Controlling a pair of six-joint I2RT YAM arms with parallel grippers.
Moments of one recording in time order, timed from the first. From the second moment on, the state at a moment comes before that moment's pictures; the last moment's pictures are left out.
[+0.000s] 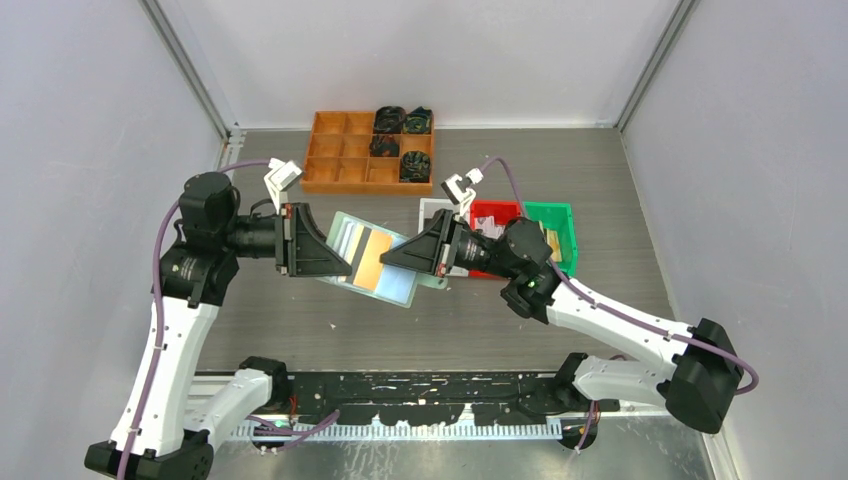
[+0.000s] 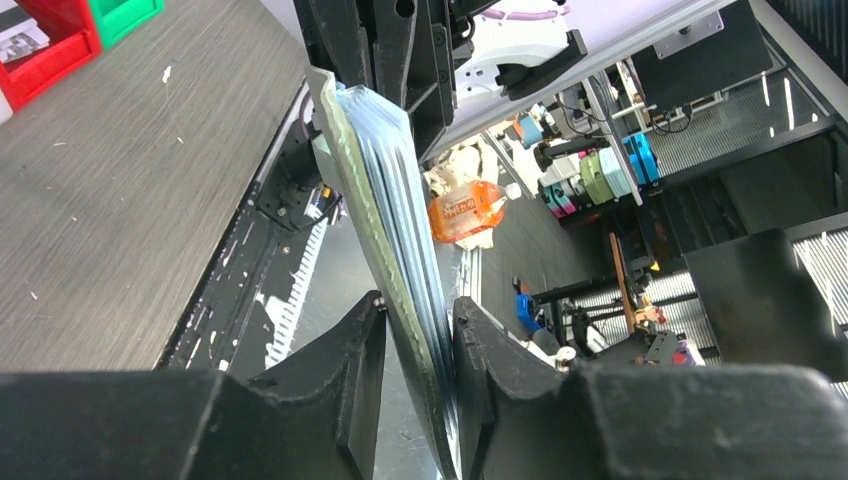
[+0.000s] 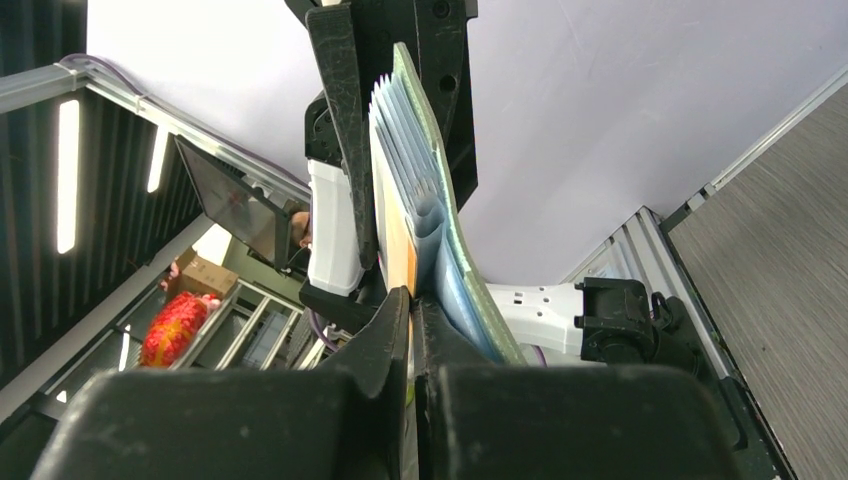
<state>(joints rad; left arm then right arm) -0.19 0.89 1.20 -0.62 1.34 -0.61 0.87 1.13 0.79 0.68 -0.52 1.25</state>
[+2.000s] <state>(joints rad) -0.19 0.87 1.19 -0.66 1.22 -0.56 0.84 1.16 0.77 0.71 -0.54 1.27</state>
